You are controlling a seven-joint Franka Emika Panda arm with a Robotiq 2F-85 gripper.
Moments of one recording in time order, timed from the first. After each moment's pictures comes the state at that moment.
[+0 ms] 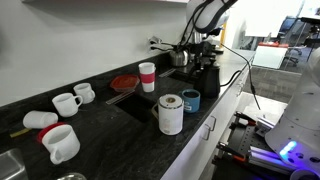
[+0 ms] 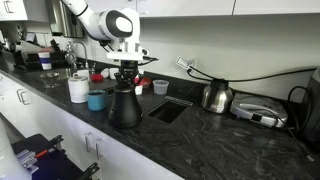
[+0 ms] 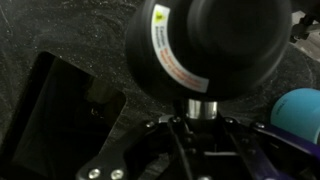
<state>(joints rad) 0.00 -0.13 -0.11 -2.43 -0.14 2.21 -0.56</state>
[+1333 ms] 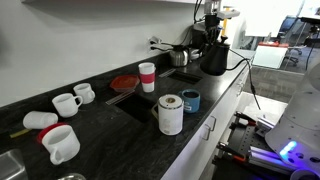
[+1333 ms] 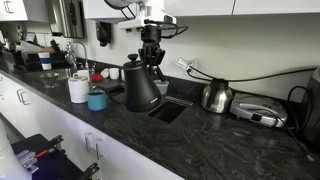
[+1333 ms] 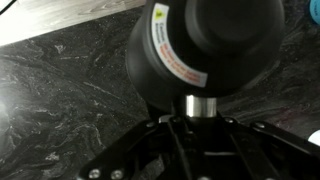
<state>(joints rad) -0.16 -0.23 -0.20 -2.24 -0.12 2.00 -0.08</state>
